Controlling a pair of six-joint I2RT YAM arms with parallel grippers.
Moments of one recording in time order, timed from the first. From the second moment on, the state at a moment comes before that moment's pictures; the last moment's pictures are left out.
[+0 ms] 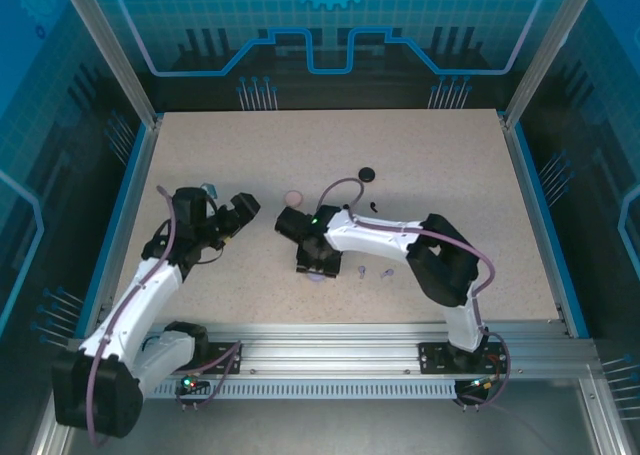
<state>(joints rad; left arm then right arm) -0.11 0.93 0.62 -0.35 0.30 -0.90 0.97 1.96 1.48 -0.94 0.01 1.18</state>
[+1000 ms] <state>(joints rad) -0.42 1.21 0.31 0.59 0.29 -0.95 0.69 1.93 1.58 -0.69 -0.22 1.36</state>
